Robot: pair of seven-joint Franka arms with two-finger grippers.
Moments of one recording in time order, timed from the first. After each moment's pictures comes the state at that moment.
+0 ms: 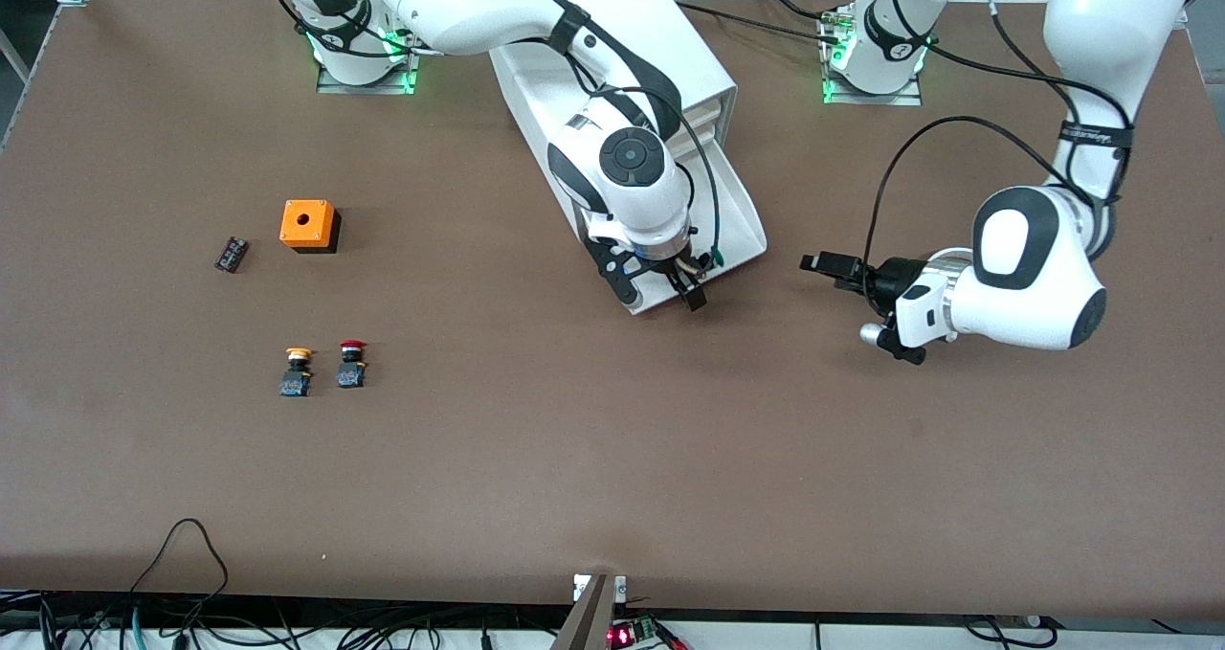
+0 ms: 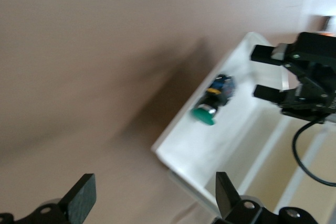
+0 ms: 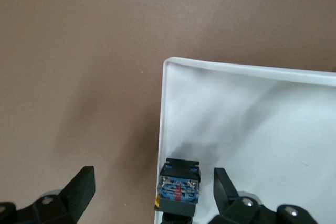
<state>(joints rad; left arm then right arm) 0.08 0.46 -0.18 -1.72 -0.52 1.71 0.31 0.80 0.92 0.08 -1.08 0.05 2.19 1.84</state>
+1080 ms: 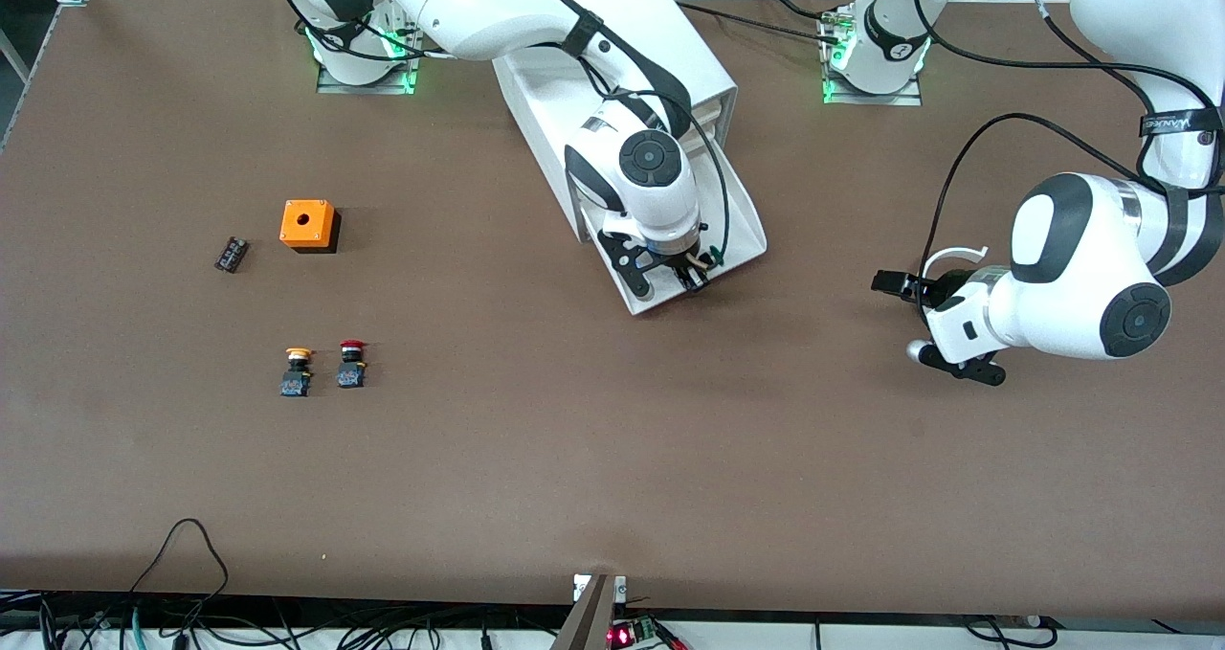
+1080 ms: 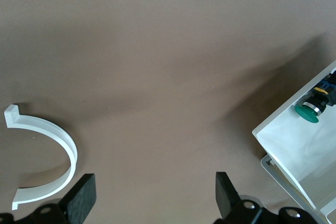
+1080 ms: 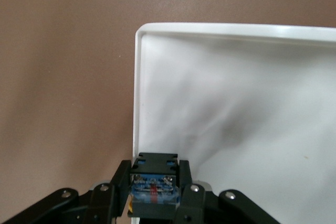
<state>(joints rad) 0.07 0.47 -0.18 -1.57 -0.14 1.64 0.17 0.83 0.95 0.08 -1.07 0.05 2.19 1.87</state>
